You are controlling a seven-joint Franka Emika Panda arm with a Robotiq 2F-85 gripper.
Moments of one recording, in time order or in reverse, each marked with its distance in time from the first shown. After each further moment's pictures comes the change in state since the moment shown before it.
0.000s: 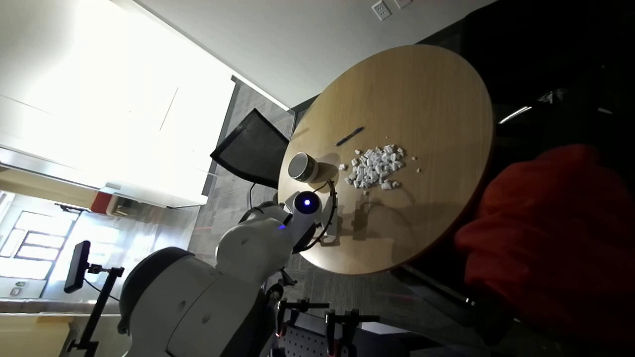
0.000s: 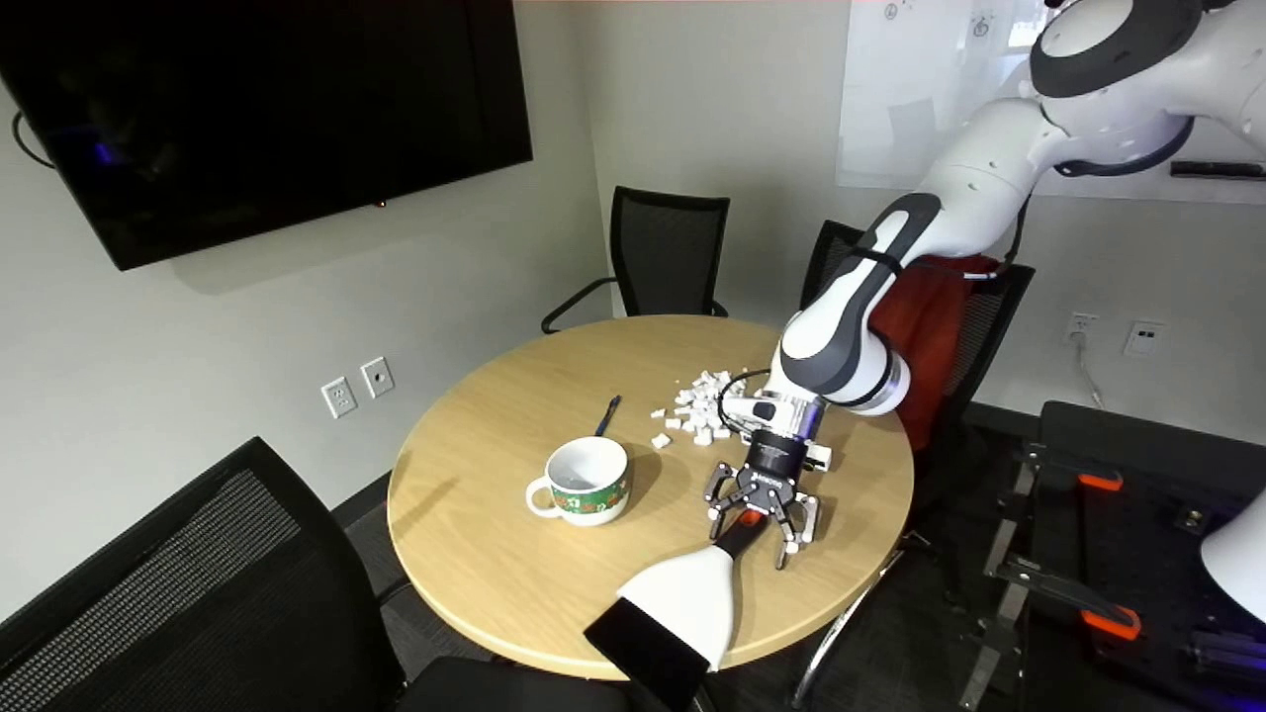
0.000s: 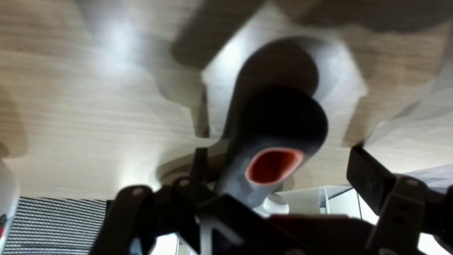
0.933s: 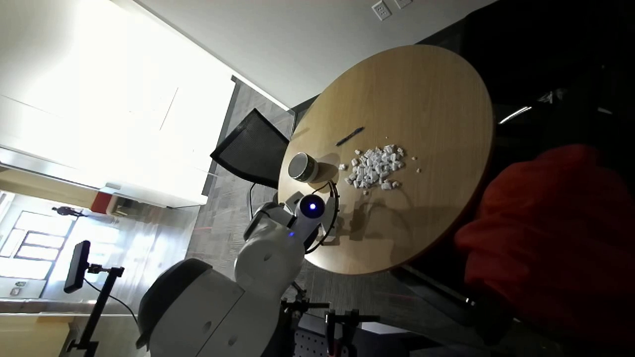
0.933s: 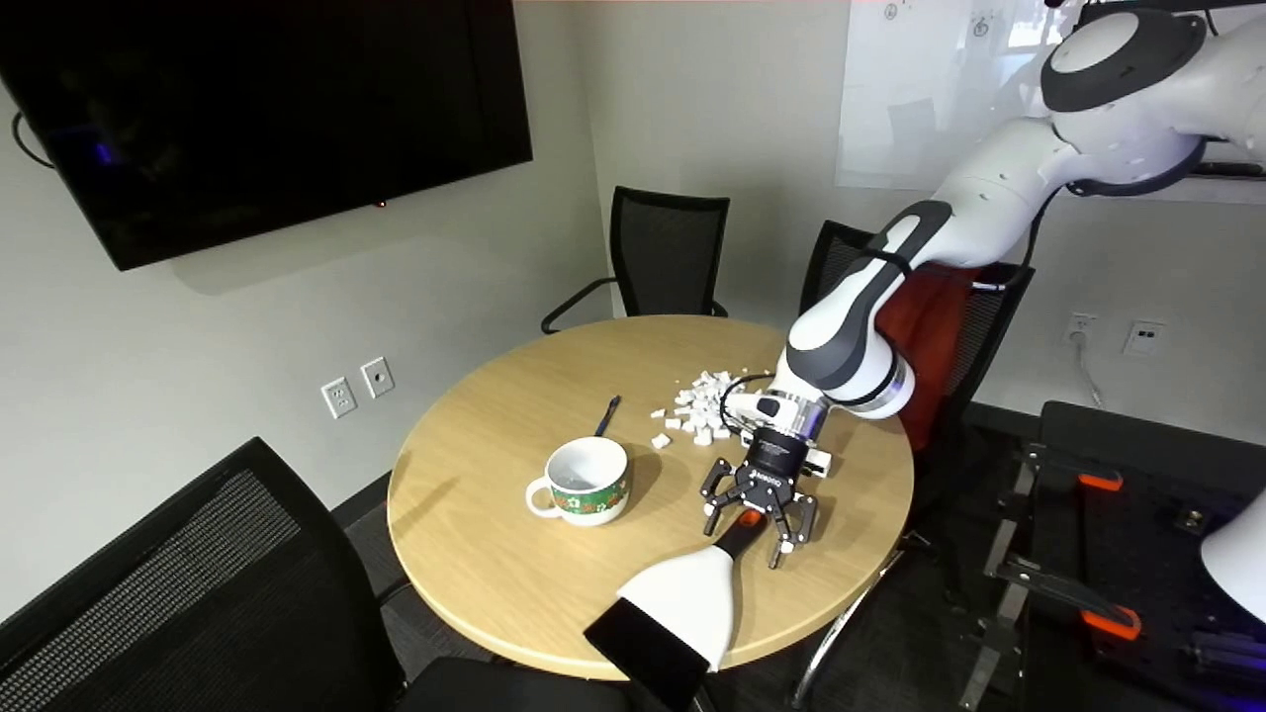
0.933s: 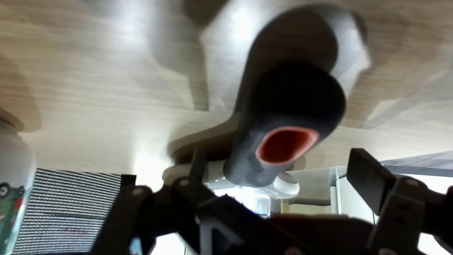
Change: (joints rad) arm -0.087 0.082 0.052 -0.004 -0.028 0.001 -0.024
